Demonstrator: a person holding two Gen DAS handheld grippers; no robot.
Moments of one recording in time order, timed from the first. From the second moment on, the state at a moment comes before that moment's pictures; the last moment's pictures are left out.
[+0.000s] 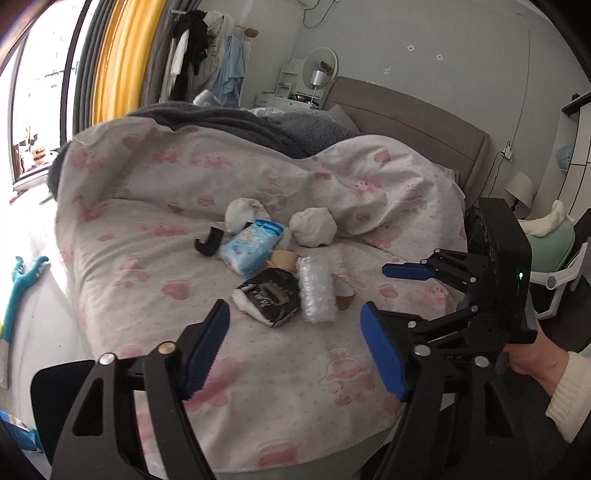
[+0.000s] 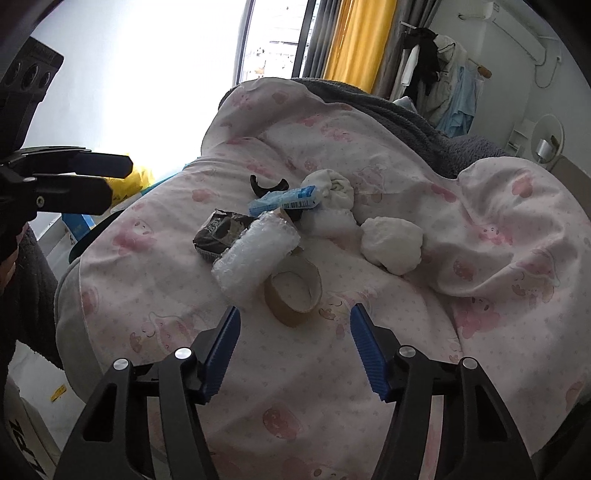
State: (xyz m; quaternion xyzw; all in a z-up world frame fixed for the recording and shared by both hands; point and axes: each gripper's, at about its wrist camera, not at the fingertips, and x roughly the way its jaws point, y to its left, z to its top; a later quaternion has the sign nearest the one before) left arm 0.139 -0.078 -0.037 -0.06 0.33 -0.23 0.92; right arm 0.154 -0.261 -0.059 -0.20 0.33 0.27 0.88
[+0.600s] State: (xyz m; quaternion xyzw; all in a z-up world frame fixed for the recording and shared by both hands) left arm 0.198 -0.123 -0.069 -0.09 0.38 -0.25 0.89; right arm 0.177 -0.268 -0.081 -0.17 0.34 0.31 0.87
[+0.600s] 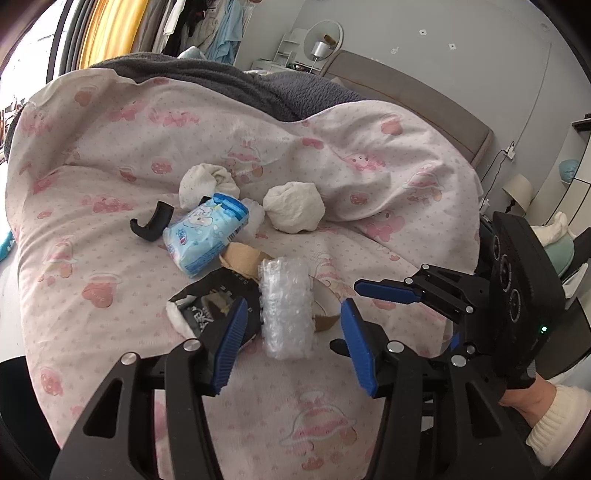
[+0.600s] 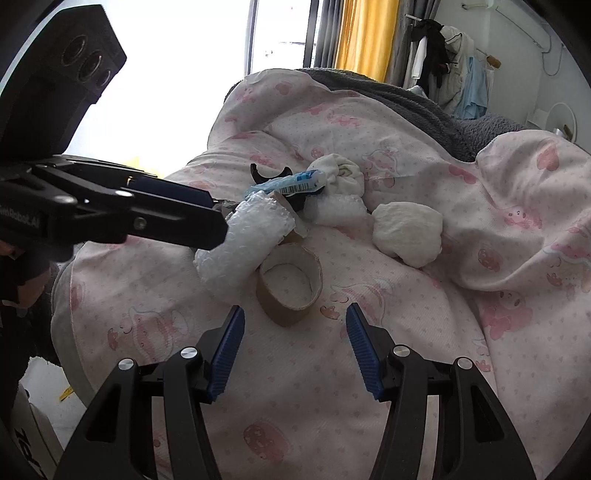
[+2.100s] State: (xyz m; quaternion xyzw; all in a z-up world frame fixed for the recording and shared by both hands) left arm 0.195 -0.053 -0.040 -0.08 0.35 -0.20 0.91; right arm 0.220 -0.251 -0.077 -0.08 0.41 0.26 0.87
